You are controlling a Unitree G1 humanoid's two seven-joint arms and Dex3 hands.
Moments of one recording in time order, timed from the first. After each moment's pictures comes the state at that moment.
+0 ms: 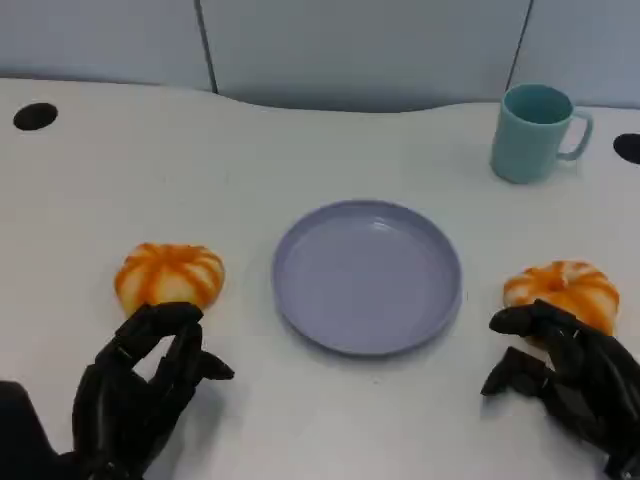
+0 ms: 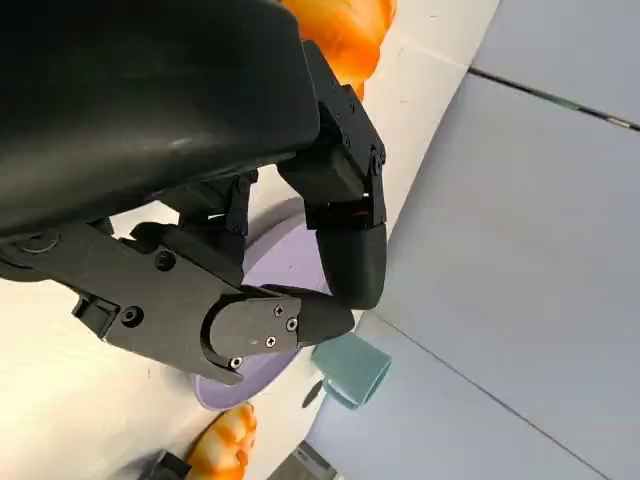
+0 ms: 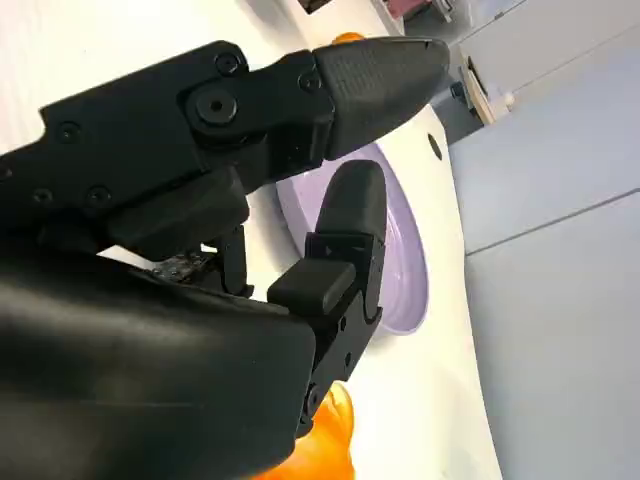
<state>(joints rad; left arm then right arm) -0.03 -0.11 0.24 0.29 -0.51 -0.01 -0.37 -0.21 -0.07 -0.20 0.71 0.36 -0.12 0.68</state>
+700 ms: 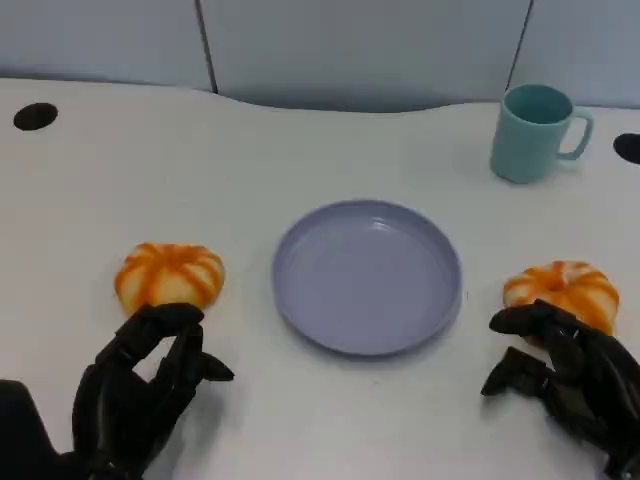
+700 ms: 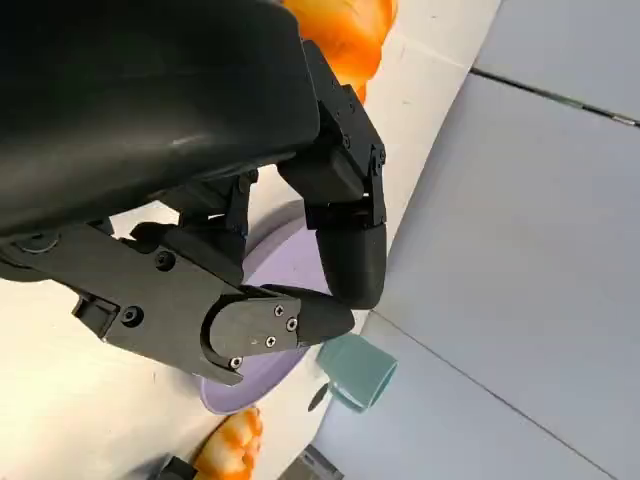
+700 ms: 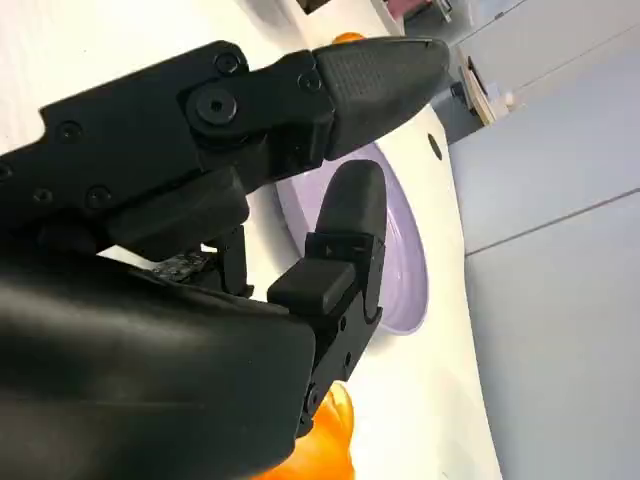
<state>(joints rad) -0.03 -0.11 0.24 0.29 -0.50 -0.01 -0.37 -0.21 -0.07 -0.20 0.71 0.36 -0.12 0.68</state>
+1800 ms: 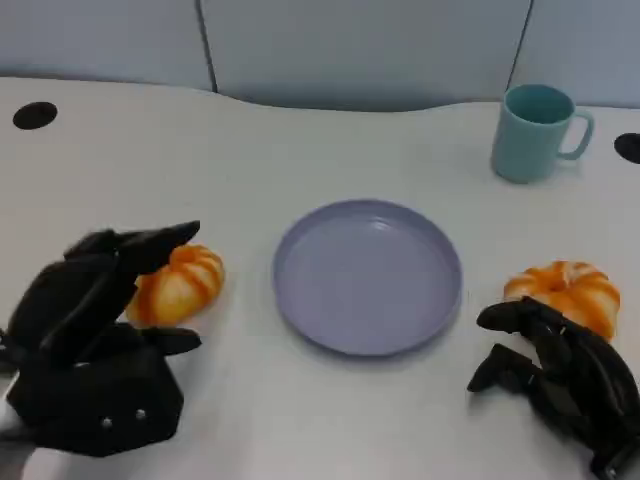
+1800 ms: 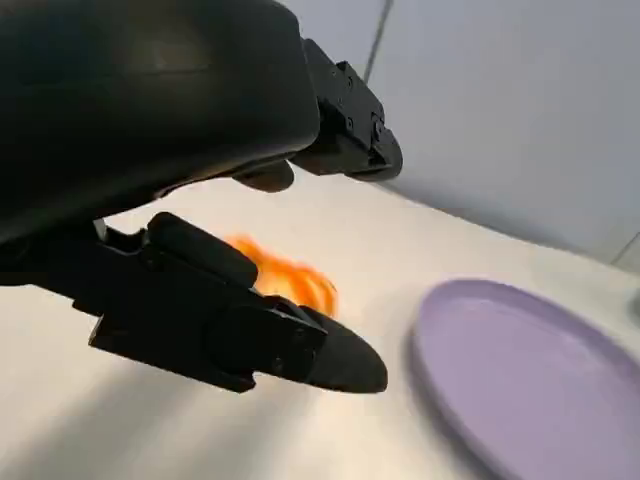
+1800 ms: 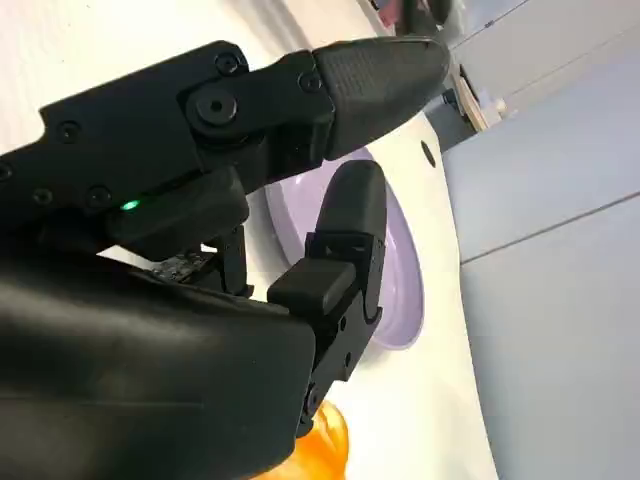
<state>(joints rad) -0.18 0.35 0.04 0.11 0.78 -0.36 -0.12 -0.23 -0.03 -0.19 0.72 0.36 -0.13 0.67</state>
